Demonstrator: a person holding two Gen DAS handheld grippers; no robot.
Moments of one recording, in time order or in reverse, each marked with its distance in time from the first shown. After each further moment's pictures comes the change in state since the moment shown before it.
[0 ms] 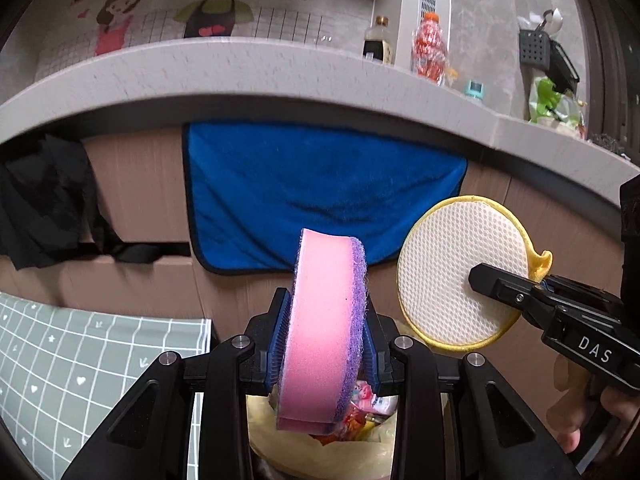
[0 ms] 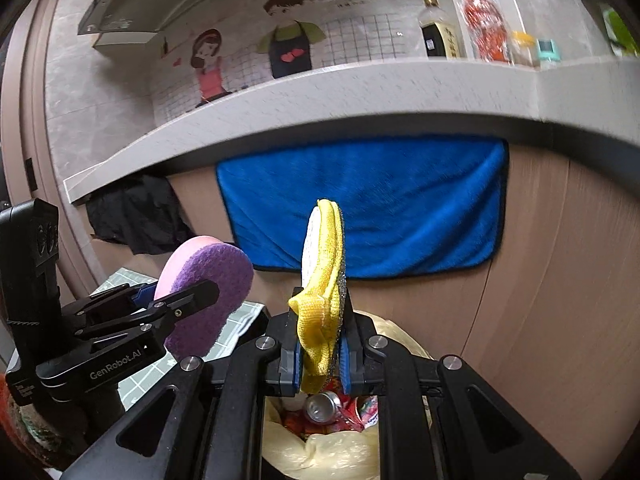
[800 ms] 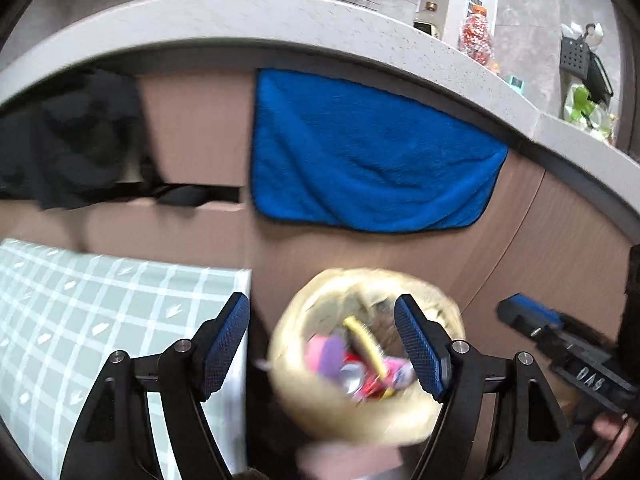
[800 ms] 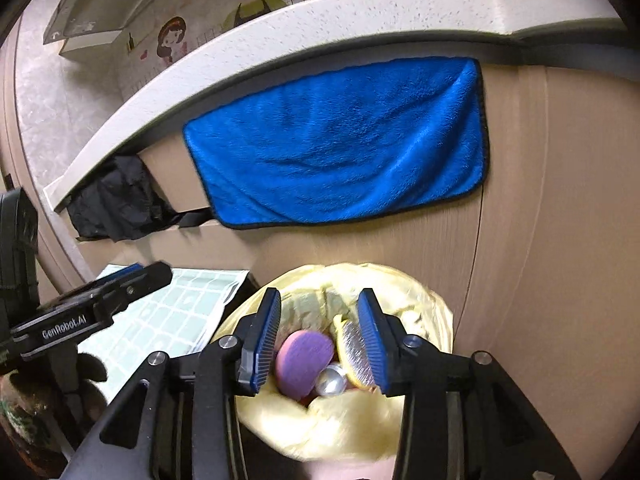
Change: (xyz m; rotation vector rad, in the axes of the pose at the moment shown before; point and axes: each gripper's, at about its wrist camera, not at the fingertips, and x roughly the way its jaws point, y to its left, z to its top) left arm -0.027 0.044 -0.029 -0.100 0.093 0.094; right arm 0.007 -0.002 -0.047 0.118 0.075 -0.038
